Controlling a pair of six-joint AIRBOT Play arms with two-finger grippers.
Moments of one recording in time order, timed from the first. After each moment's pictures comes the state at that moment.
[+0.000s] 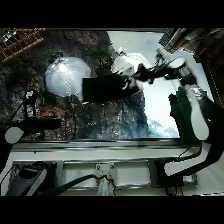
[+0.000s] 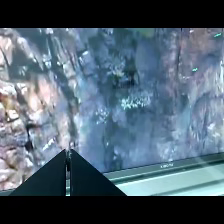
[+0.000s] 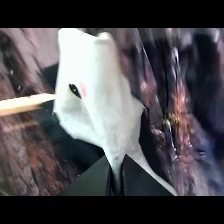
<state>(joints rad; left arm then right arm) -0.17 -0.57 0.56 1.36 -1.04 -1.65 -0.04 -1.65 1.52 -0.74 1.15 1.55</state>
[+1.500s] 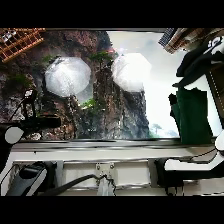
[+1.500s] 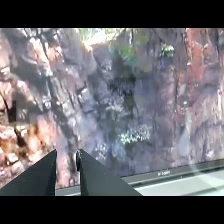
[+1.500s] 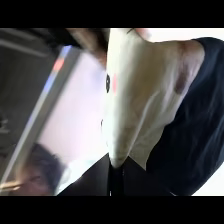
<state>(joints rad) -0.17 -0.57 0.56 1.36 -1.01 -1.65 -0.49 -1.47 2.01 -1.29 1.28 2.26</state>
